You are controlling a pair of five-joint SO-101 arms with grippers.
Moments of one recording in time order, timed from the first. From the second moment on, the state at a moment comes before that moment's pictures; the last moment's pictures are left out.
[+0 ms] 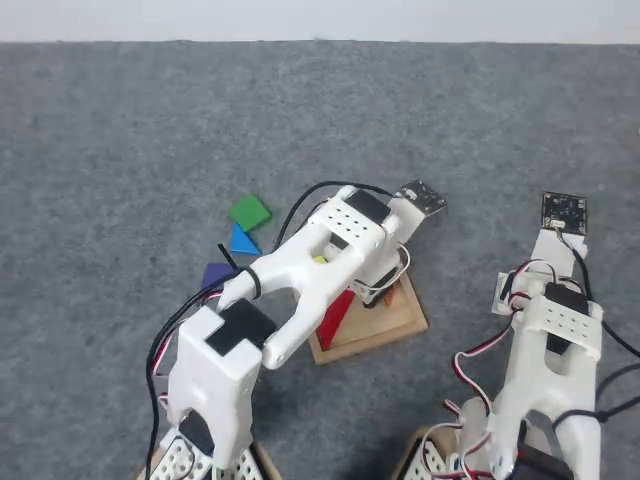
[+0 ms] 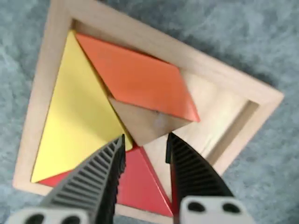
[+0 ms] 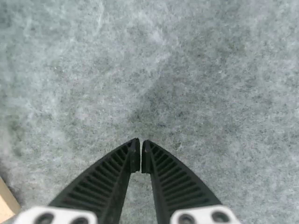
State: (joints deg) left arm 32.6 27.1 0.7 79.7 -3.9; right arm 20.0 -30.5 61.9 43.2 11.1
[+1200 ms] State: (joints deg) left arm -3.3 28.7 -12.6 82.2 -16.5; right arm 17.5 -30.5 62.9 43.2 11.1
